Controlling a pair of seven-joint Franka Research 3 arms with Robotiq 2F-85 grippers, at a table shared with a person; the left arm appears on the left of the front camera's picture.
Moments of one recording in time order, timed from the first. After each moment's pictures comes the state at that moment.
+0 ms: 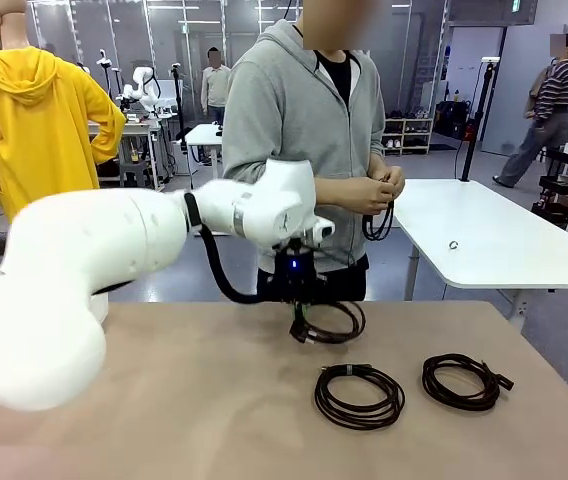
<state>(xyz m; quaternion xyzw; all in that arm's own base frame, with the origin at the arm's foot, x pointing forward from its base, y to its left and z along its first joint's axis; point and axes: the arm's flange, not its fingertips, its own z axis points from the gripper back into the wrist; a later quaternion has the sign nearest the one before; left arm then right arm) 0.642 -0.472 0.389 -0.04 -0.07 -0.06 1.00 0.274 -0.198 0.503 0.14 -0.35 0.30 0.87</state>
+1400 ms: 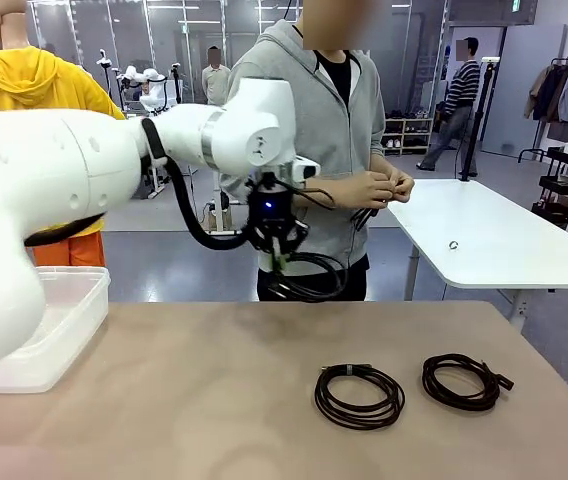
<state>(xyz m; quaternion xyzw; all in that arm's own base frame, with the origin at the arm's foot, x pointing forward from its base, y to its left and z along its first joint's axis) 0.628 -0.406 0.518 -0.01 -0.08 -0.14 0.99 0.274 -0.198 0.503 0.14 -0.35 0.31 0.87</state>
